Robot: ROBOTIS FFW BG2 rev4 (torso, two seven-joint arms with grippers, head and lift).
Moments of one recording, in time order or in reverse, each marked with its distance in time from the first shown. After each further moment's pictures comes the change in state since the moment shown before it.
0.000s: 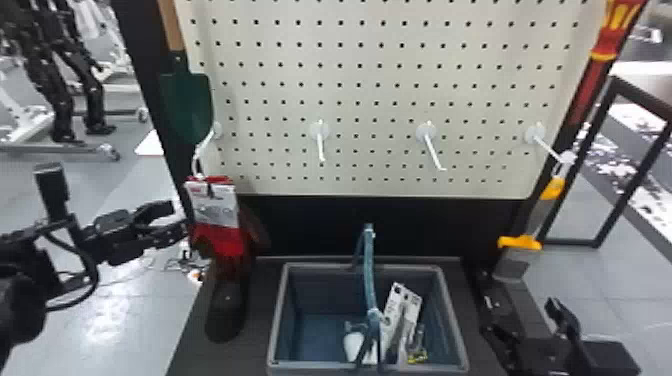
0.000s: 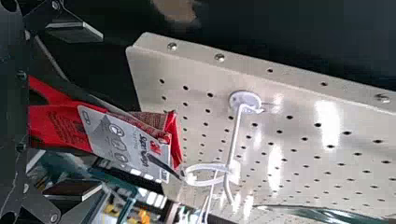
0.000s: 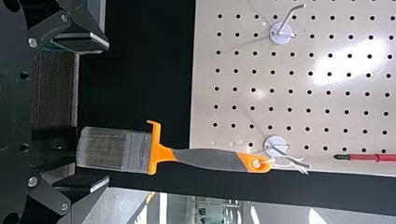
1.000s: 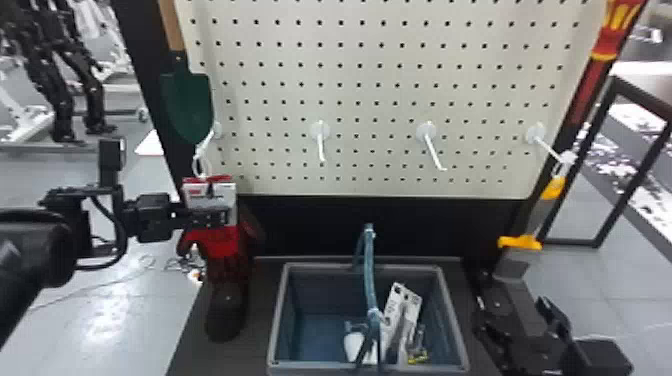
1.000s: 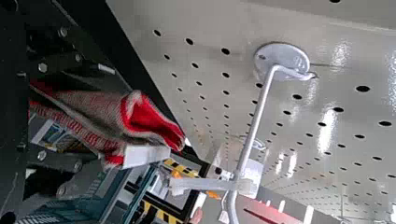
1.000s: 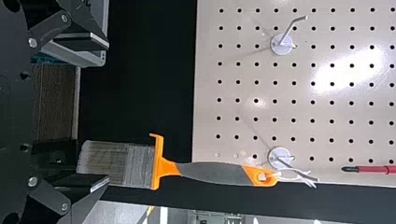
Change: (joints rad) left arm -0.236 0.108 -0.332 0.203 0.067 0.051 -0.093; right arm -0.015 0.000 0.004 0.030 -0.017 -0.013 0.045
